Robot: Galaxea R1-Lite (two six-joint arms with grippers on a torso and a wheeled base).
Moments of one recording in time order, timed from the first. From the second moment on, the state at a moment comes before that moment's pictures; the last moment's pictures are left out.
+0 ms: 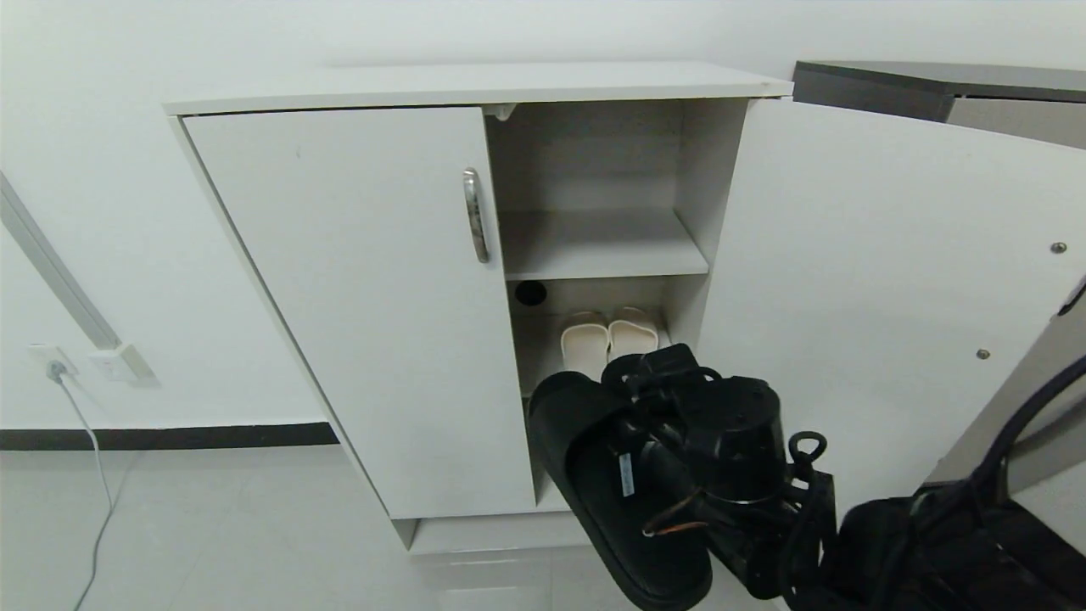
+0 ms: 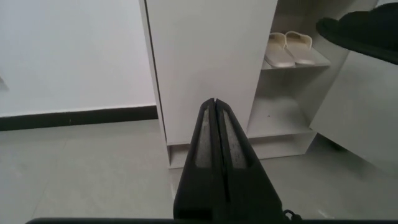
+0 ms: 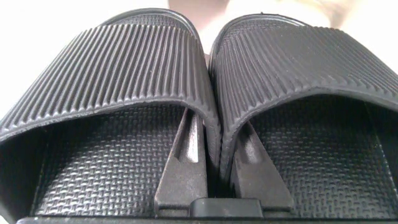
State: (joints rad) left arm 0.00 0.00 0.00 0.00 -0.03 0.00; right arm 0.90 1.97 -0.84 -0.86 -0.50 0.13
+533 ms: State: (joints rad) left arm 0.00 0.00 0.00 0.00 -0.03 0.00; right arm 0.94 2.04 -1.45 -0.28 -0.82 0.25
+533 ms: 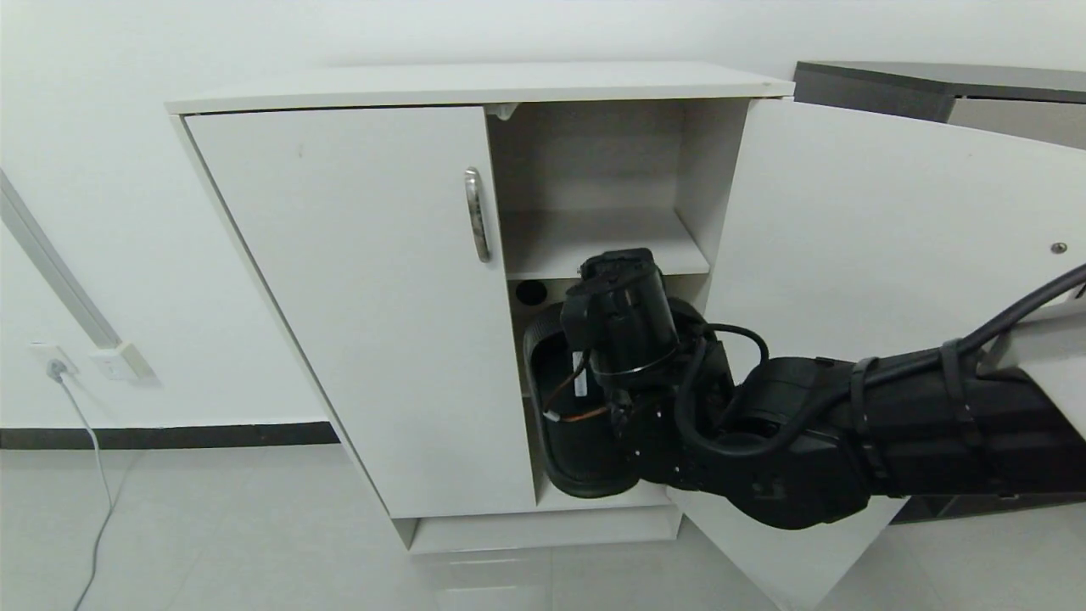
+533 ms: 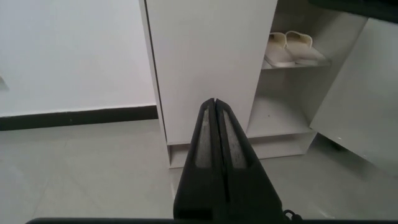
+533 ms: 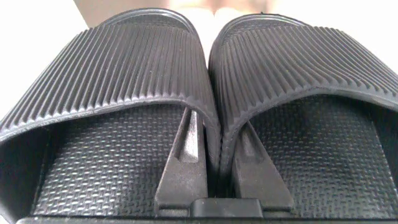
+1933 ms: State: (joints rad) left arm 0.00 0.00 0.00 0.00 -0.03 0.00; right arm 0.92 2.05 -1.44 -0.43 -0.87 0.14
